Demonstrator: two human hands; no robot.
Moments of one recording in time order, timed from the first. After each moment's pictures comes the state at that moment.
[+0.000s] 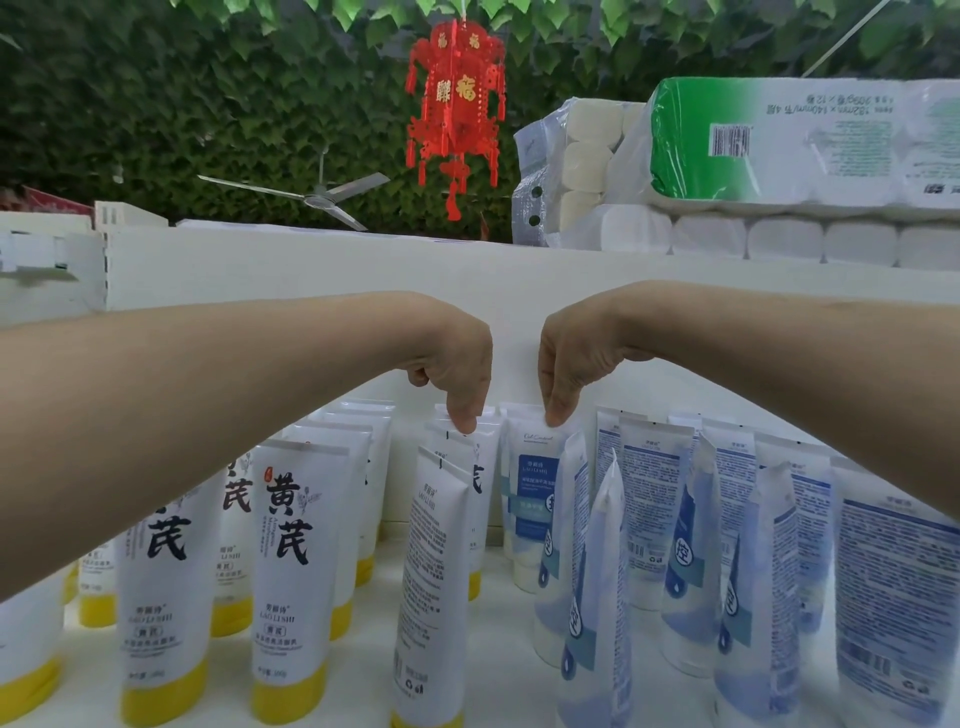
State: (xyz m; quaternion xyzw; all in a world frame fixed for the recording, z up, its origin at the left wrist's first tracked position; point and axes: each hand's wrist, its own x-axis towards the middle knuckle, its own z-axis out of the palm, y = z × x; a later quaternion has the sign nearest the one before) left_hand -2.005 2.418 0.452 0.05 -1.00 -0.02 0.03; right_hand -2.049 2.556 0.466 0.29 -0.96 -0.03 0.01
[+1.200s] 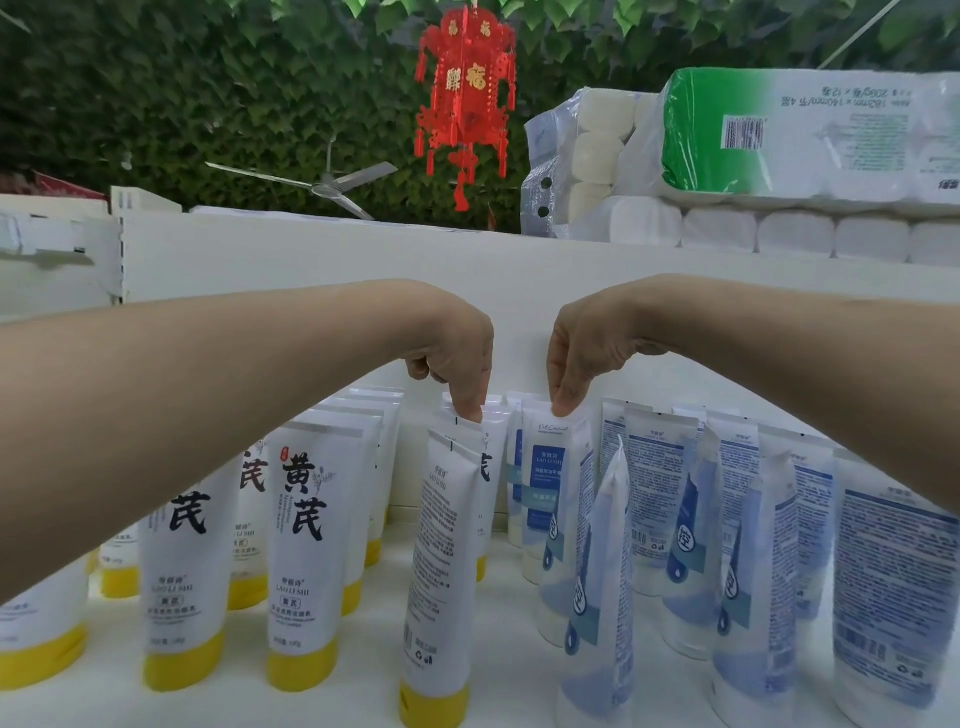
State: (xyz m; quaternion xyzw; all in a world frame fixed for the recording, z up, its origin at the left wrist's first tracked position) left_hand -1.987 2.423 0.450 0.07 -1.00 -0.03 0.02; right_hand -2.048 2.561 0.466 0.29 -0.96 0.01 0.00
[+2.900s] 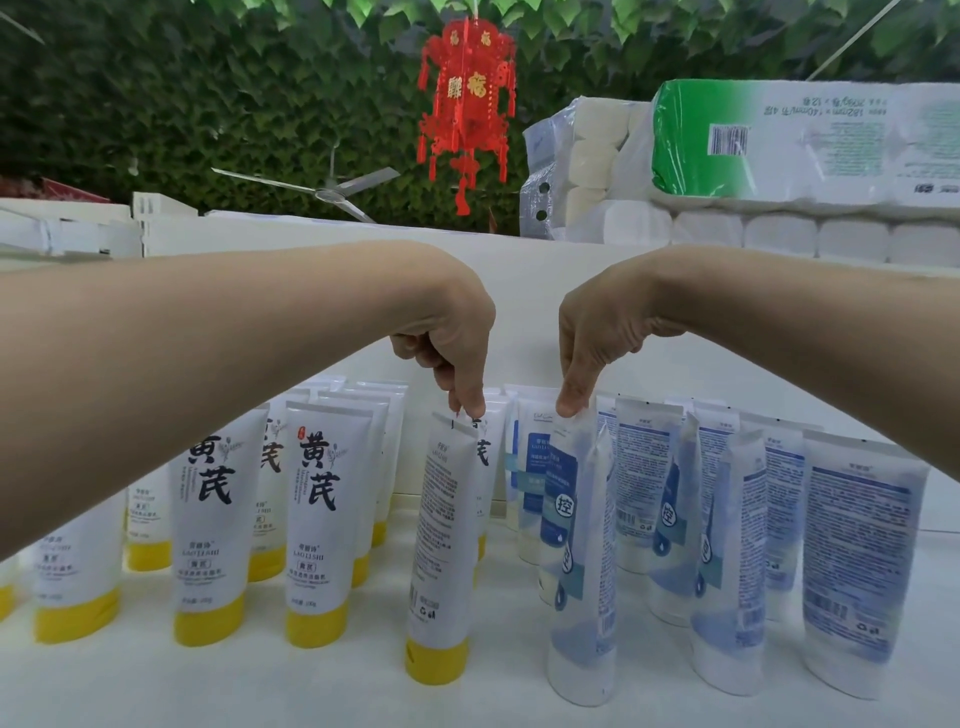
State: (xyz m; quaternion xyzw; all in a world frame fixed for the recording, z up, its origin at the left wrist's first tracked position) left_hand -1.954 2.440 0.463 0.12 -0.99 0.02 0.01; right_hand -2.002 2.576 0.474 0.30 -0.95 -0.08 0.01
